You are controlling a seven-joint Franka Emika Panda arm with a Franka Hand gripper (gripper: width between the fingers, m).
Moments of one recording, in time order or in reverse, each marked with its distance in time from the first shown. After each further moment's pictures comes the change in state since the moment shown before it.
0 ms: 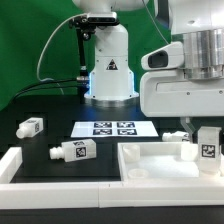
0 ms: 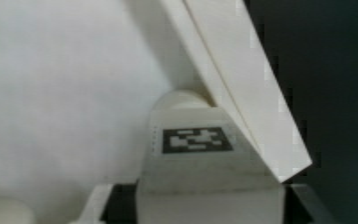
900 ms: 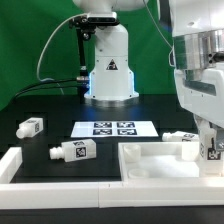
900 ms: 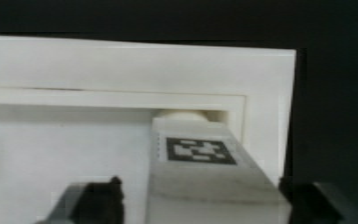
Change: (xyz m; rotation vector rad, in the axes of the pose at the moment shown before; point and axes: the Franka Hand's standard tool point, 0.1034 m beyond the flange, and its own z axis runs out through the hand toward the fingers) arm -0.001 -0.004 0.003 0.038 0.020 0.889
